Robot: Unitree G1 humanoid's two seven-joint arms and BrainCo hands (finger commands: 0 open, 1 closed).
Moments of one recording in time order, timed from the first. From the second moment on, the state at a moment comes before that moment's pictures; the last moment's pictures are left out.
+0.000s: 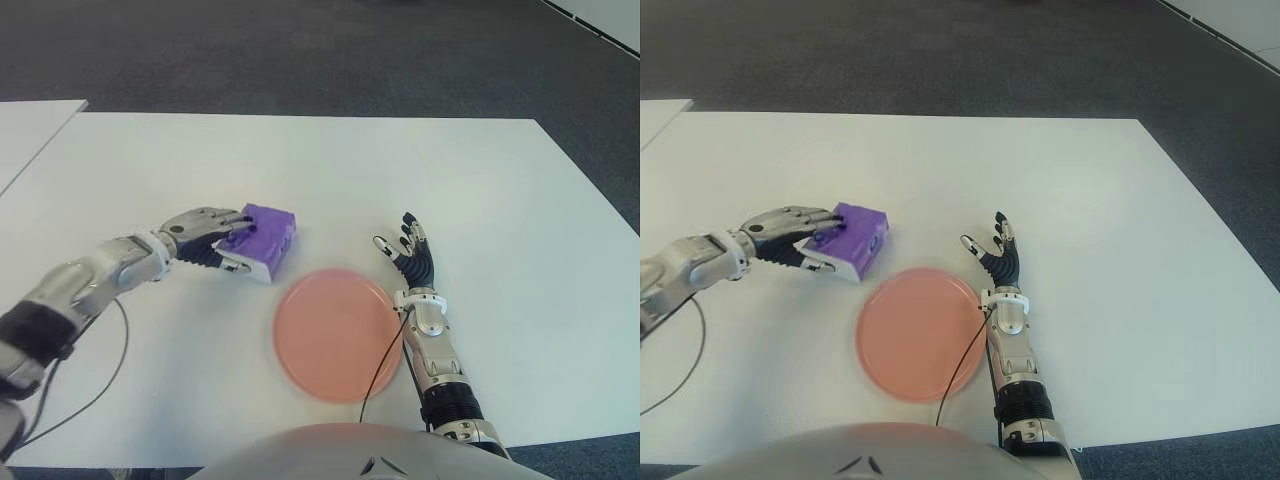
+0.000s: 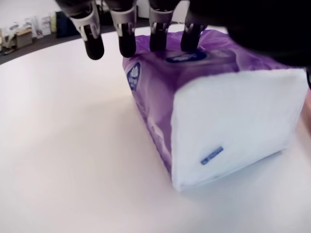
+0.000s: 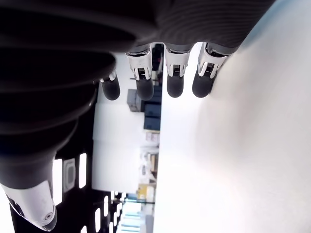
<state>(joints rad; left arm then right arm) -0.28 1.06 -0.50 0.15 0.59 -0.41 -0.21 -0.05 0.04 -0.01 0.35 -0.11 -0.21 -0.16</state>
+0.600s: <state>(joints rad) -0.13 1.11 -0.40 -0.09 0.66 -0.40 -0.41 -0.05 0.04 -0.02 0.36 -0.10 -0.19 -0.15</state>
